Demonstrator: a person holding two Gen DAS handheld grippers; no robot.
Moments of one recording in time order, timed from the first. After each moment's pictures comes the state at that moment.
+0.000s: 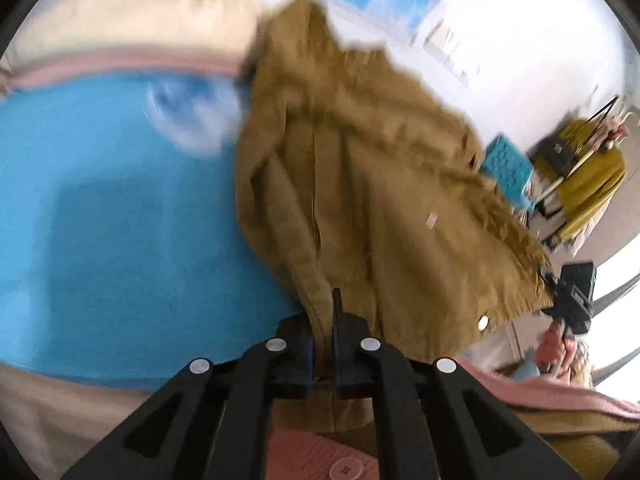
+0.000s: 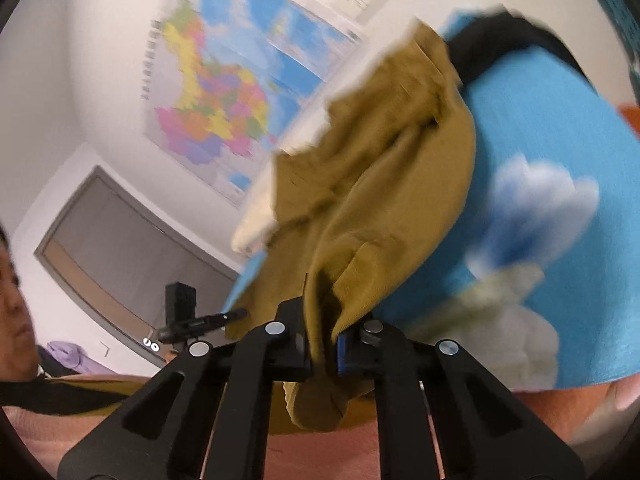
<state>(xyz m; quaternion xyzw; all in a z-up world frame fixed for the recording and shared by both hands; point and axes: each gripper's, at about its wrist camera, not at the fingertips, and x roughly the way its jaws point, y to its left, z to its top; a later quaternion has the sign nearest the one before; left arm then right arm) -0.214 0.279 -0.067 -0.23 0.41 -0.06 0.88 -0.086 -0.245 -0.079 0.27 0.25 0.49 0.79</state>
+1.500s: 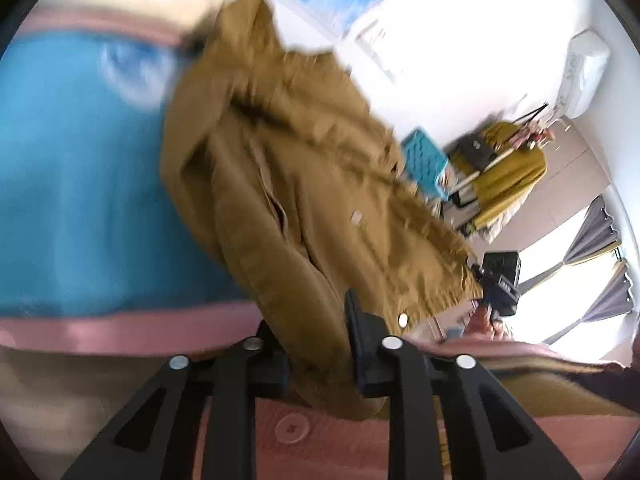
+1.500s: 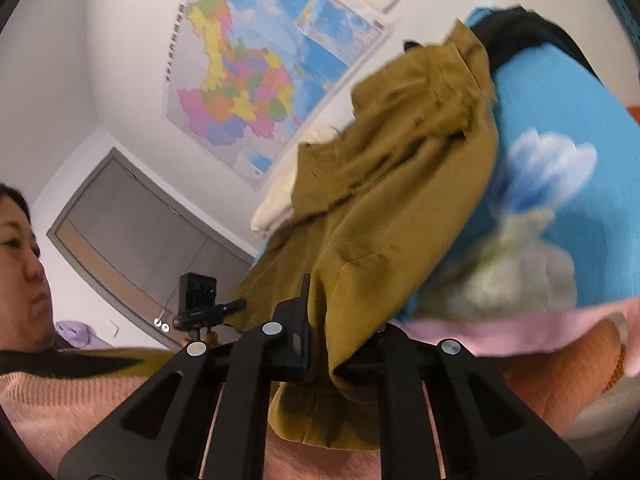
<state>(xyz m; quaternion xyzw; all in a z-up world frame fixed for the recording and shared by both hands) -0.243 0.280 -0.072 -0.29 0.38 -0.21 0.85 -0.110 -0.252 -0.091 0.26 0.28 0.50 0.77</state>
